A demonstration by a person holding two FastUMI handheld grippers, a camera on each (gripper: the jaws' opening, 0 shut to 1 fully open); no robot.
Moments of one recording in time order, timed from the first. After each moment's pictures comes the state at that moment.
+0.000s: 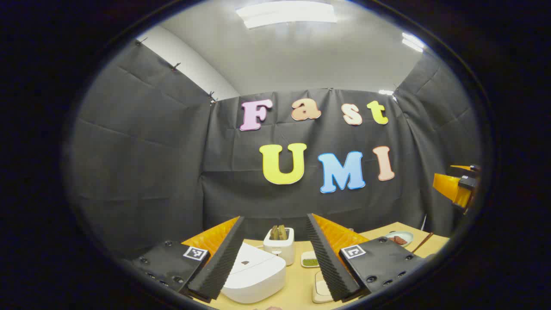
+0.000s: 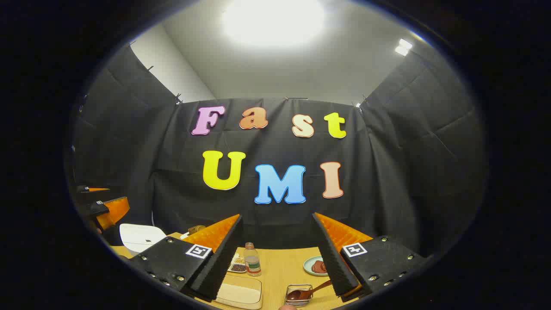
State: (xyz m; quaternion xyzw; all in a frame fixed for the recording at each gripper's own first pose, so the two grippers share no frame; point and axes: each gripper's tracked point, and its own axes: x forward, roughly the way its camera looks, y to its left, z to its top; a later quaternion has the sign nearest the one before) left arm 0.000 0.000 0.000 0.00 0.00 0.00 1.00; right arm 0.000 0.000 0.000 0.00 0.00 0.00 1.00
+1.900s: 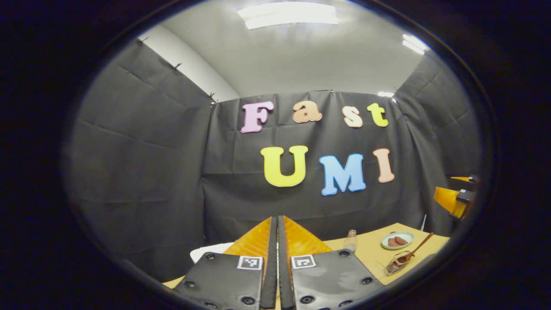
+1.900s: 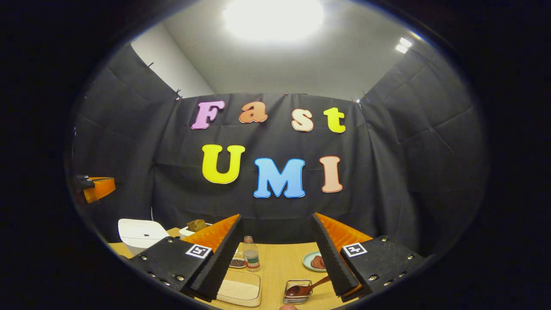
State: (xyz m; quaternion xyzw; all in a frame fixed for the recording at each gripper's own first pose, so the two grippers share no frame) left arm 0.003 0.022 0.004 0.00 0.00 -0.01 1.00; right arm -0.006 -0.003 -0.015 0.00 0.01 0.00 1.00
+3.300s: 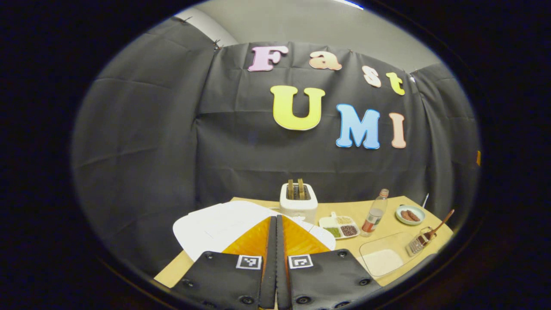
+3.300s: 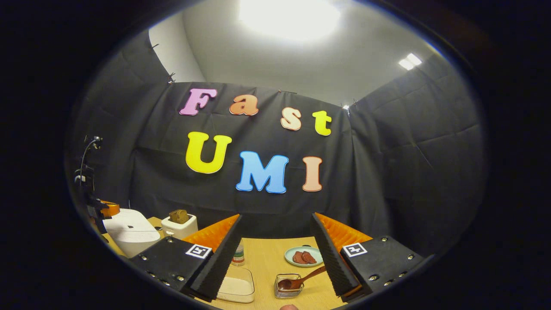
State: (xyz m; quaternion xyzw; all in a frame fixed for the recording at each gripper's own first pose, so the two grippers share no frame) left arm 0.113 0.102 -0.189 -0.04 0.18 -0.03 0.98; right arm -0.023 0.022 -0.020 -0.06 0.04 -0.09 0.99
